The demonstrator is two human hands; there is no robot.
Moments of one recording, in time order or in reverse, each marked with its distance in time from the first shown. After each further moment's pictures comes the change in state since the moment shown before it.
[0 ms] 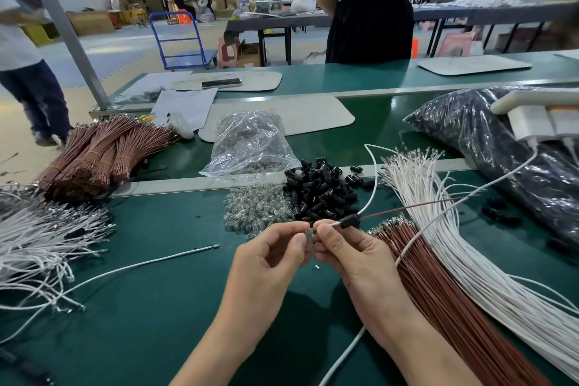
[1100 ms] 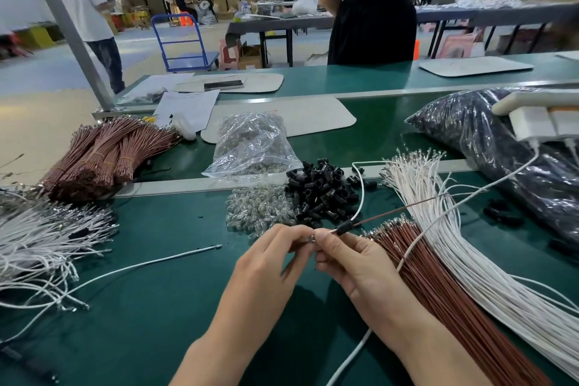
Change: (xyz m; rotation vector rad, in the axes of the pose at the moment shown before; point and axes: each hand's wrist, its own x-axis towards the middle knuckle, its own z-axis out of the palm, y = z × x) left_hand 0.002 -0.014 -0.008 0.658 0.003 0.512; right_hand 0.002 0.001 -0.004 0.037 -0.068 0.162
